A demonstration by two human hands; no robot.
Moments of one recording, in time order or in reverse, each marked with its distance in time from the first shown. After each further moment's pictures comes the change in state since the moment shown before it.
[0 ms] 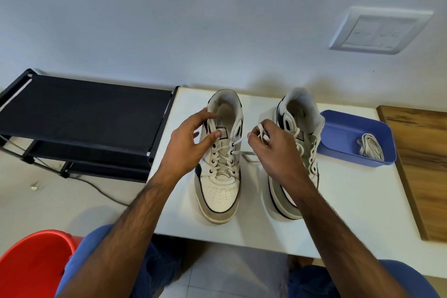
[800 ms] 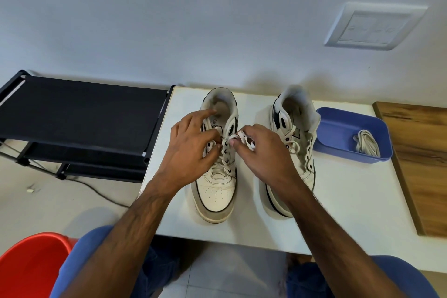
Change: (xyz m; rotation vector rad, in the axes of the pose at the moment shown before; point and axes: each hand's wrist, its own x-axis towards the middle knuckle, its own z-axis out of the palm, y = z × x) left_hand -0.011 0.010 0.007 0.612 -0.041 0.309; right_hand 0.003 0.010 0.014 -0.202 -0.060 -0.144
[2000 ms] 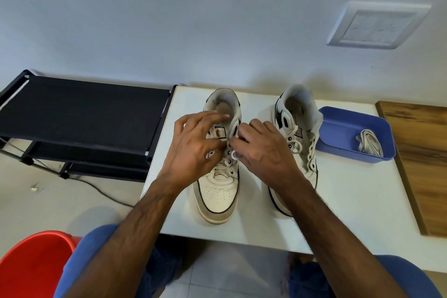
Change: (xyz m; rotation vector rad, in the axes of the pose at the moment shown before) left_hand 0.001 0.001 -0.005 0.059 0.121 0.245; right_hand 0.008 0.009 0.000 -0.603 0.281 -0.784
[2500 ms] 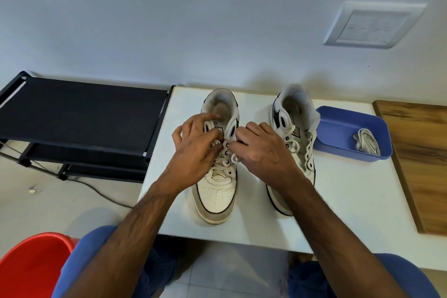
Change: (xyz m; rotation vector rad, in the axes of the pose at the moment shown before) left_hand -0.003 0.005 0.015 -0.140 -0.119 -0.298; right_hand -0.005 0.006 0.004 0.014 0.004 -0.078
